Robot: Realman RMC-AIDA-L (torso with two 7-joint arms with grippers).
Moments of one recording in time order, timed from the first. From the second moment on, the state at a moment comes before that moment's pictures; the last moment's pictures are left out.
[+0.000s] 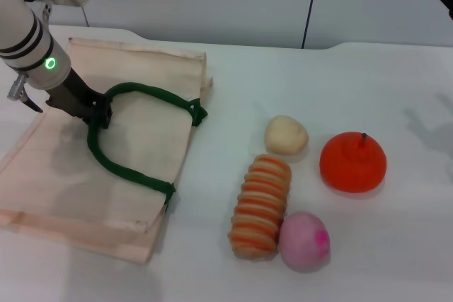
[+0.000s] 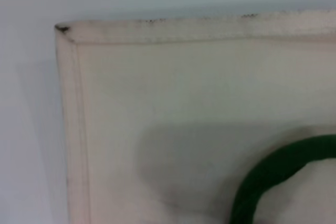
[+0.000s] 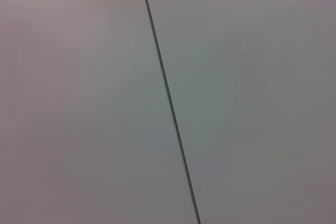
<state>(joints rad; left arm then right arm) -1.19 -1.84 2.86 -0.17 0.82 0.97 -2.59 0.60 2.02 -1.08 -0.20 2.53 1.29 -2.39</state>
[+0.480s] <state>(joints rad) -1.18 -1.85 2.86 -0.17 0.82 0.93 -2.58 0.60 2.02 -1.08 -0.19 2.53 1.29 -2.38</state>
